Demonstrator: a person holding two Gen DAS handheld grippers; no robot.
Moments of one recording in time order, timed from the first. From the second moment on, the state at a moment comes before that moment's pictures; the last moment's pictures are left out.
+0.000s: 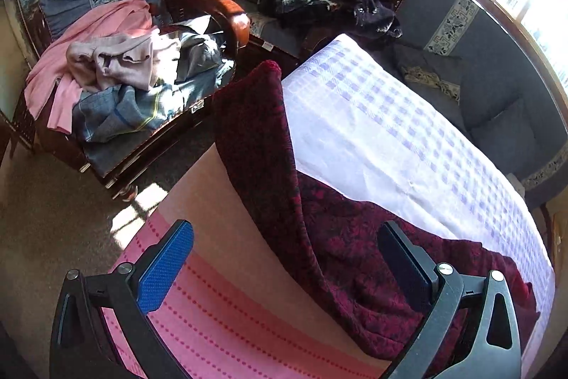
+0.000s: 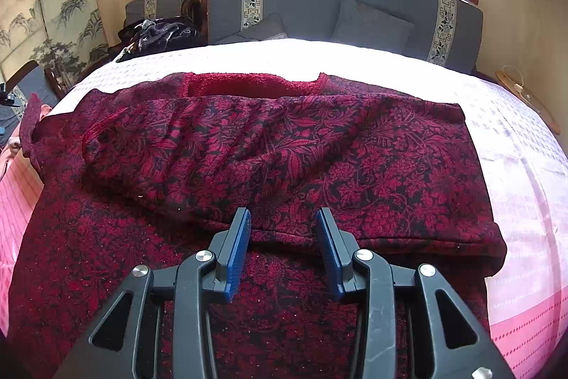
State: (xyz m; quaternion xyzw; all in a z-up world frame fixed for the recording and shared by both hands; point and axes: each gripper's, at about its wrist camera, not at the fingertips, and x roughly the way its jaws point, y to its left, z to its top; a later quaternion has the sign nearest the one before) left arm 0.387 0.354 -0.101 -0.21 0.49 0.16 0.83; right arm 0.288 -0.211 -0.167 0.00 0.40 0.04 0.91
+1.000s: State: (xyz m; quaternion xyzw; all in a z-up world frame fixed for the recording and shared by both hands) left arm 0.314 -0.087 -0.086 -0.09 0.37 -0.29 0.88; right arm 0.273 -0.290 -0.174 0.27 0.33 0.07 0.90
